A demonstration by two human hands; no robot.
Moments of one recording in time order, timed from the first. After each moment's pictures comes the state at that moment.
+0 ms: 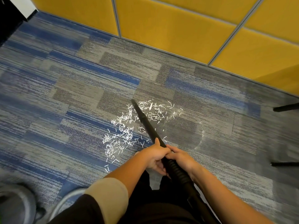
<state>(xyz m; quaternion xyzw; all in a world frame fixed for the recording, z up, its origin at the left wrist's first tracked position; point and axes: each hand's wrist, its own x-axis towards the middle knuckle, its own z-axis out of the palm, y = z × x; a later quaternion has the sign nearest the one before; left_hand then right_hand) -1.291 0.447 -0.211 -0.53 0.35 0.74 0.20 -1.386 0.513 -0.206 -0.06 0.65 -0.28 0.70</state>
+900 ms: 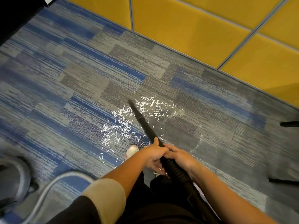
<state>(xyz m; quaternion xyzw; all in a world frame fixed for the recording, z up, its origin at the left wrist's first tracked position) -1.329 0.490 -0.213 -0.56 0.30 0.76 0.14 -1.436 0.540 -0.213 -0.10 0.64 -0.21 0.73</state>
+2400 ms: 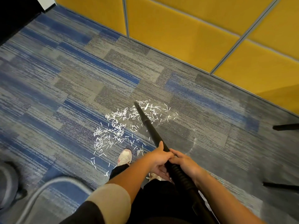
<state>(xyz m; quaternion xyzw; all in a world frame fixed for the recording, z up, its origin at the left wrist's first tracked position) -1.386 0.510 -0.223 -0.54 0.31 0.77 0.14 -1.492 0.565 -0.201 -0.09 0.65 -0.23 0.72</state>
